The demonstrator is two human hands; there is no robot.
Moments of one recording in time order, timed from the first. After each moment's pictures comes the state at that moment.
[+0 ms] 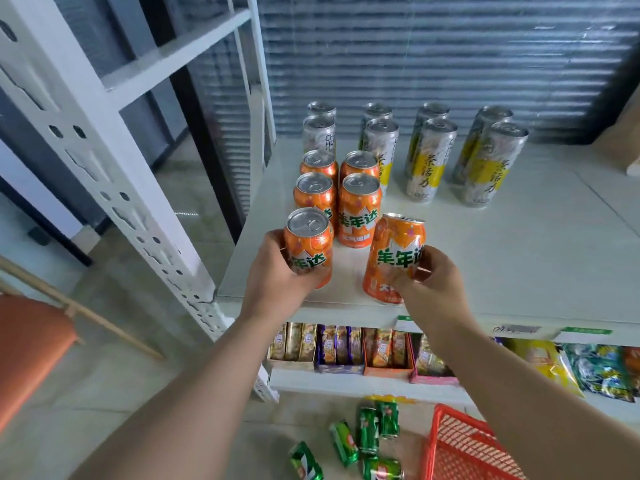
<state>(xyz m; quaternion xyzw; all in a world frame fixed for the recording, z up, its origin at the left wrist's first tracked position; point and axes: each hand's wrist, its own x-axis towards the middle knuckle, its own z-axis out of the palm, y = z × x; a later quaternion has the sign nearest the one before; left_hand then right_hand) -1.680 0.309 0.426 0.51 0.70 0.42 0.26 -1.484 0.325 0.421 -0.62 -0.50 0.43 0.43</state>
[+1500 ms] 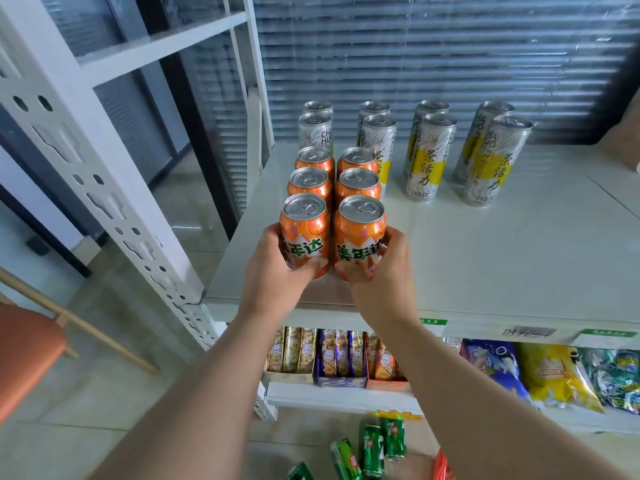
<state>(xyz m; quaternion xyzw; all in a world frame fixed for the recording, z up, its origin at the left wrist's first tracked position) -1.671 0.318 0.412 0.53 0.69 0.44 0.20 -1.529 0.339 0.391 -0.56 -0.59 0.36 0.46</state>
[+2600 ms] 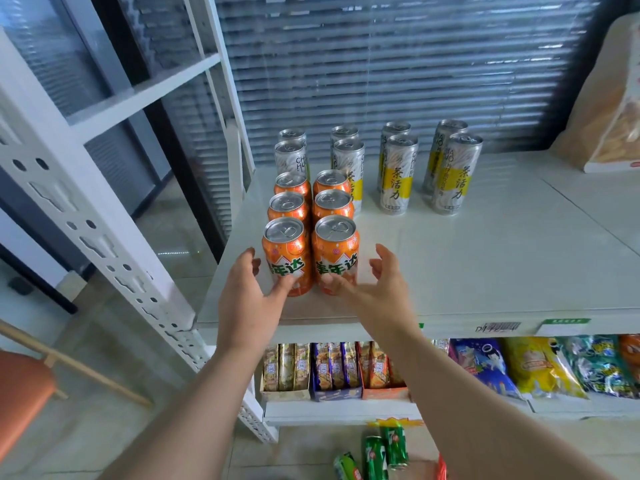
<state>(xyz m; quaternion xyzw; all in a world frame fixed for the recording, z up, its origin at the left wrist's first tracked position) -1.676 0.303 0.415 0.53 0.73 0.41 0.15 -1.509 0.324 0.408 -0.60 -0.54 0.42 0.42</state>
